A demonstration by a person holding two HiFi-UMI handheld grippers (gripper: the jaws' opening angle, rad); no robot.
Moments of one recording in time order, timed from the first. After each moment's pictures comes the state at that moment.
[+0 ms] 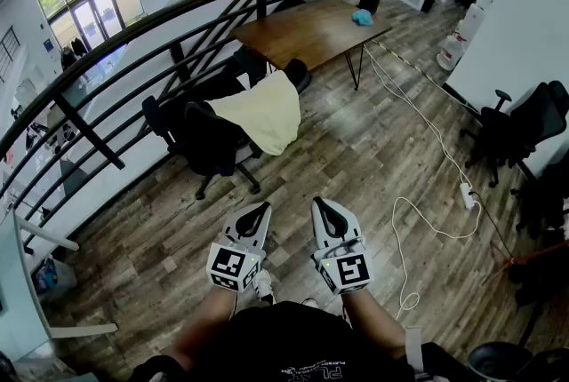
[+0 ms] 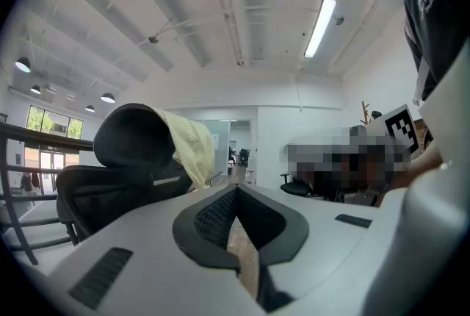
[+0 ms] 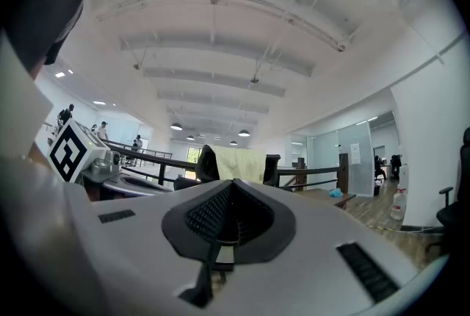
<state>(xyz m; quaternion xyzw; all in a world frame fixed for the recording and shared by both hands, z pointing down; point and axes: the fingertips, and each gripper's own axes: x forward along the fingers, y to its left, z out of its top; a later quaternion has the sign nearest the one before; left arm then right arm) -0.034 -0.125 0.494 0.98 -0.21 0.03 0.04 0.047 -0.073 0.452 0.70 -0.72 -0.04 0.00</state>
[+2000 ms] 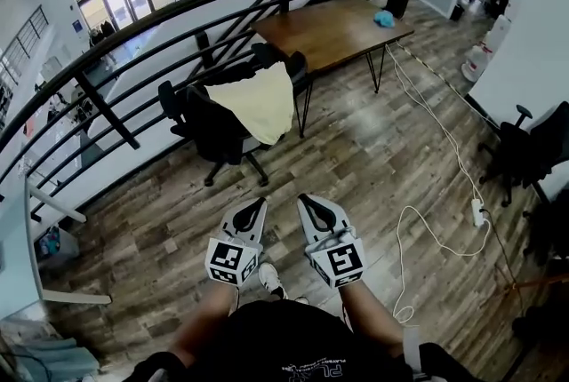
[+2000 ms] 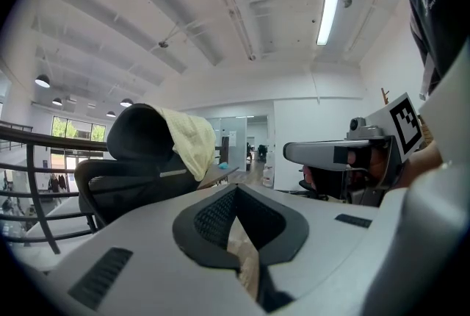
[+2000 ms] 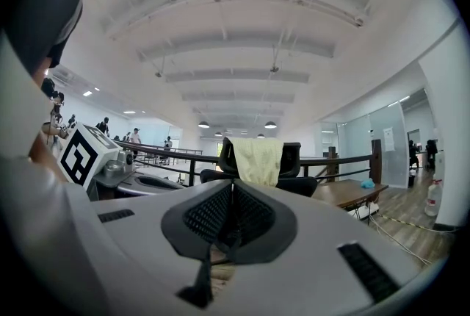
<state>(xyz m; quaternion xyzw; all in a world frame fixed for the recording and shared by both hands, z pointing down) -0.006 -0.105 0.513 0.95 -0.30 0.04 0.03 0.066 -0.067 0.479 0.60 -0.80 -0.01 0.03</state>
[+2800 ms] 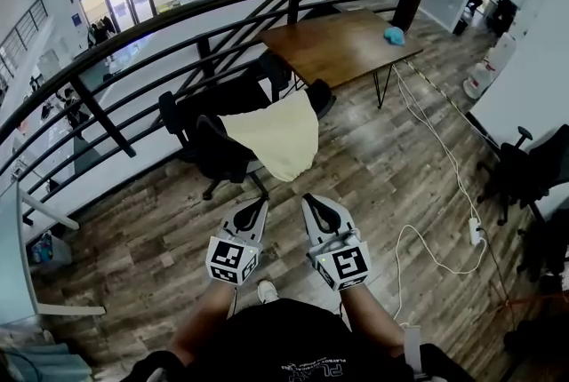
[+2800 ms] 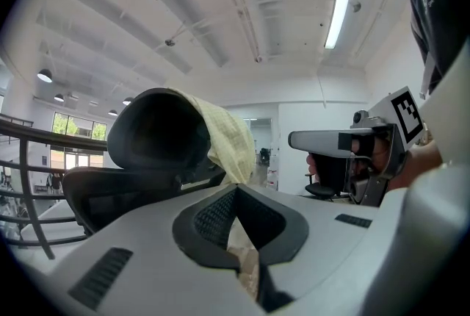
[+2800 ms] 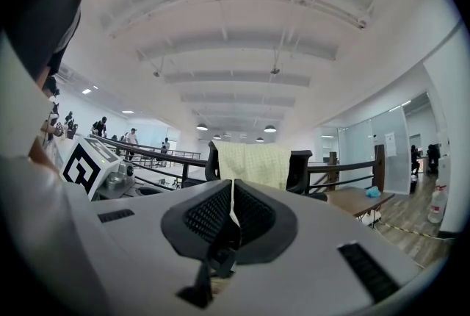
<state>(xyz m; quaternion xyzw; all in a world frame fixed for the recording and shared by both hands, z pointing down) -0.020 -0.220 0.506 0.95 -0.30 0.03 0.04 0.056 -0.176 0.454 0.60 -0.80 -0.03 0.03</state>
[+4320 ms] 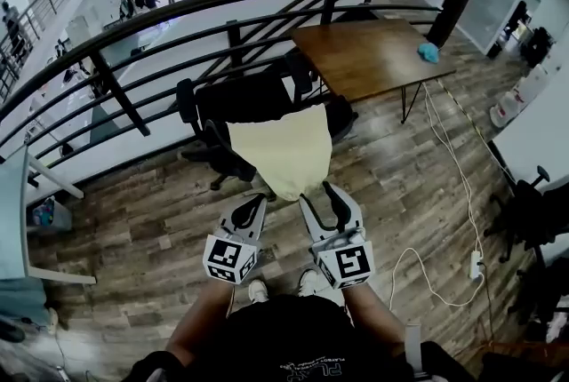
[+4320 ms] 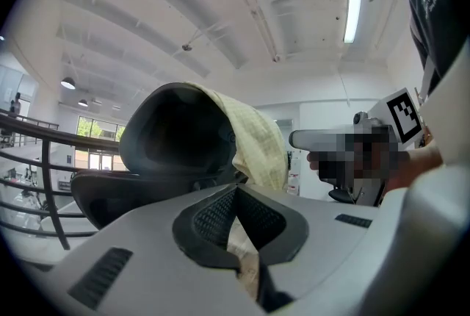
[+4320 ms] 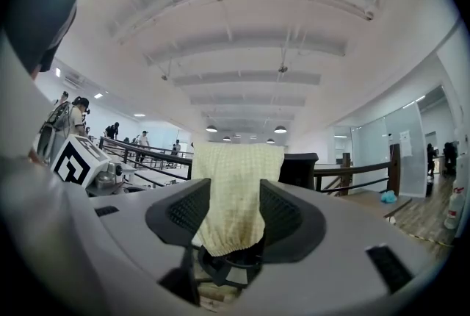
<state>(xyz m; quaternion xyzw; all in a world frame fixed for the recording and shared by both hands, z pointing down) -0.008 -0.273 0.500 0.92 -0.38 0.01 0.05 0.089 -0.246 0.441 0.56 -0.83 -0.05 0.02</state>
